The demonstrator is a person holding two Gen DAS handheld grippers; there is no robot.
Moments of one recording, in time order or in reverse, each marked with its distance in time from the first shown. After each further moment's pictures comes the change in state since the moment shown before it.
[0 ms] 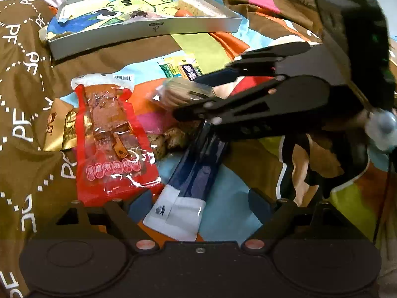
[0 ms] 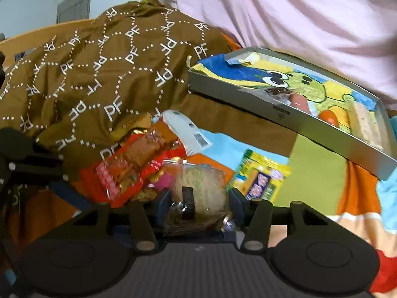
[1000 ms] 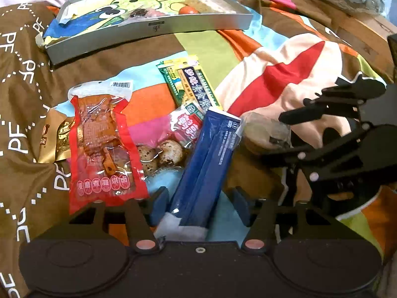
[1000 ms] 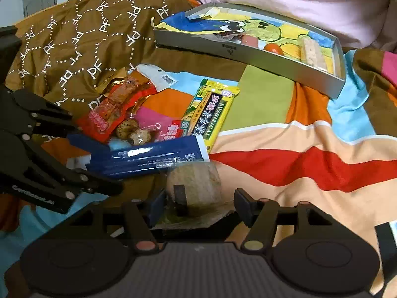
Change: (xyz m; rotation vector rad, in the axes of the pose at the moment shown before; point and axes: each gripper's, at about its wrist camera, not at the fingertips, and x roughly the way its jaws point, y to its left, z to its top) left arm 0.018 -0.017 0.023 -0.041 0.045 0.088; right arm -0.049 -0.019 -0.040 0.152 0.210 -0.049
